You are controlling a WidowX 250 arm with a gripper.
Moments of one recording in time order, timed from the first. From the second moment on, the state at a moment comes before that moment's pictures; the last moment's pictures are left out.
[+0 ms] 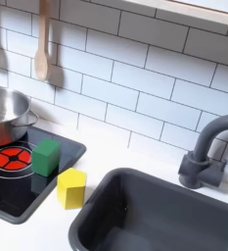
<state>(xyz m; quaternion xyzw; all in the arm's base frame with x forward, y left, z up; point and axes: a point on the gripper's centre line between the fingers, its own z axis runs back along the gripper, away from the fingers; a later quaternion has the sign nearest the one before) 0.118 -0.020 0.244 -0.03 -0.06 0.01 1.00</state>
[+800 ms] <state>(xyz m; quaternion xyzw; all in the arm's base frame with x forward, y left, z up) 0.150 -0.002 0.235 -0.02 -0.05 0.02 1.00</state>
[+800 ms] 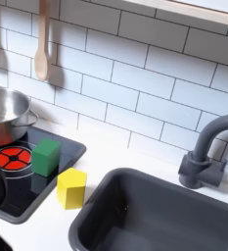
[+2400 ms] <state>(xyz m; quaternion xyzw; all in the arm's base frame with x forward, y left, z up) 0.269 0.037 0.231 -0.01 -0.10 0.01 0.99</state>
